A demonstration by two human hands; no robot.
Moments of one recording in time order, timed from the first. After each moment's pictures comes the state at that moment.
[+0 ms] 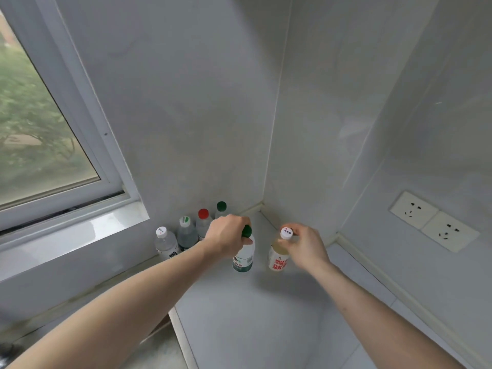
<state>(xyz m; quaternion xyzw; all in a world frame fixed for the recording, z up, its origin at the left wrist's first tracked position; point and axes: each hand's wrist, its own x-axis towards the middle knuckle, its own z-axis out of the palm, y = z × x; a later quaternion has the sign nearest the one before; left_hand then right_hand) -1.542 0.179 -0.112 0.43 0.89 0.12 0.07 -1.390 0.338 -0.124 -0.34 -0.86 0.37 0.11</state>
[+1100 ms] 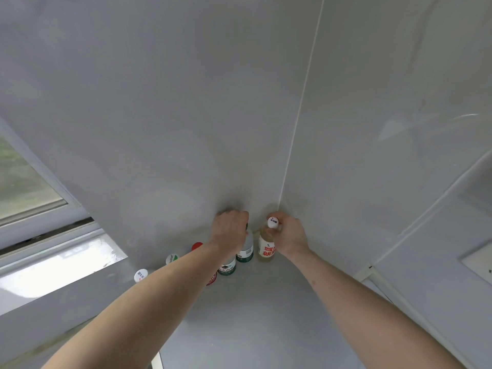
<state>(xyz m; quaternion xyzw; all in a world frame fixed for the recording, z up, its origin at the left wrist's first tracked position) -1.682 0.279 -0.173 0.37 0.93 0.01 0.02 -1.587 0.422 -0.199 -0.31 -0.86 0.40 0.08</state>
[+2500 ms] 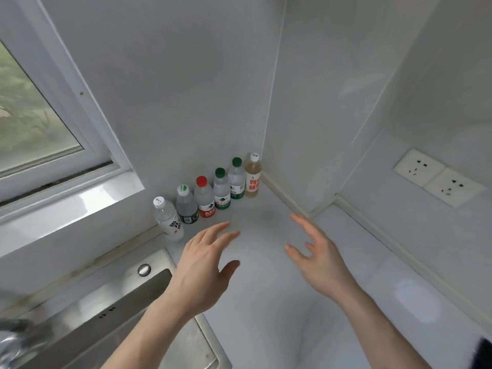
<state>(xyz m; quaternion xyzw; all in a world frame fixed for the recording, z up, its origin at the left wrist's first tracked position) -1.462 0.048 -0.121 0.43 0.87 0.22 0.10 -1.309 0.264 -0.119 -0.30 -0.82 0.47 0.12</state>
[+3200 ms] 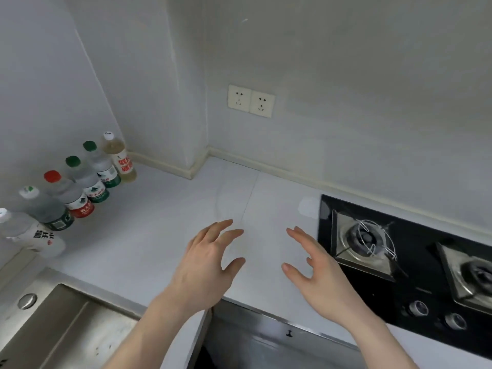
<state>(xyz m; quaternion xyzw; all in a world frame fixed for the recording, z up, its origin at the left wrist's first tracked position) -1.242 0.067 -0.119 0.65 0.70 0.21 0.19 -0.991 0.125 -0.106 -0.52 -0.74 0.39 0.17</state>
